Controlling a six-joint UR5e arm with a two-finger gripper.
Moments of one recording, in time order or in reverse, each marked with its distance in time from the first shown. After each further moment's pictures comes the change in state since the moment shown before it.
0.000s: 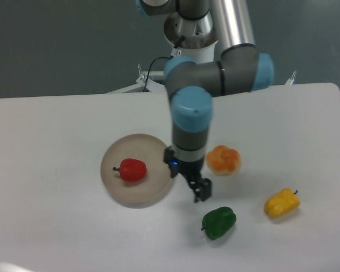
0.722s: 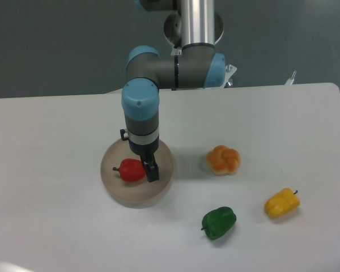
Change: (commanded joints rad) arm -0.103 0.011 -0.144 0.087 0.023 0.070
